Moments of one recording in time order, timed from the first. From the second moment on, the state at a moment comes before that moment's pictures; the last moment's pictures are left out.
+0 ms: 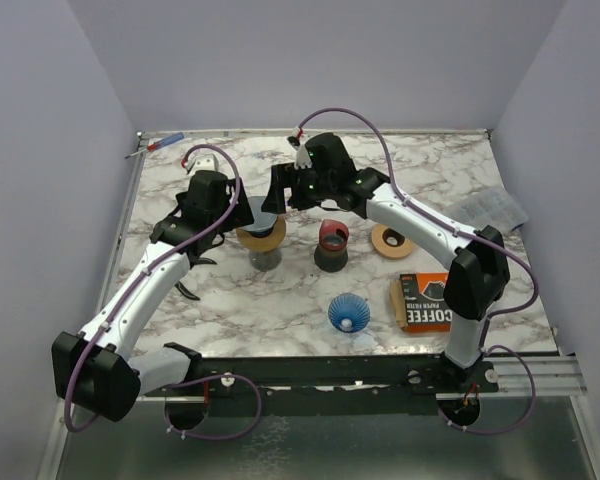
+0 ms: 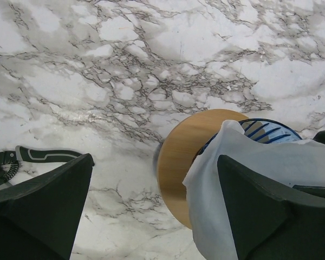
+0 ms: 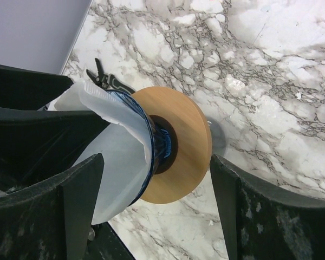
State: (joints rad) left arm -0.37 1.17 1.04 -0.53 -0.28 -0.49; right arm 0.75 1.87 1.68 -0.40 -0.27 0.45
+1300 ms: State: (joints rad) left arm -0.37 0.78 0.84 -0.16 -0.01 -0.62; right arm 0.48 1.32 1.11 -0.15 -0.36 0.61
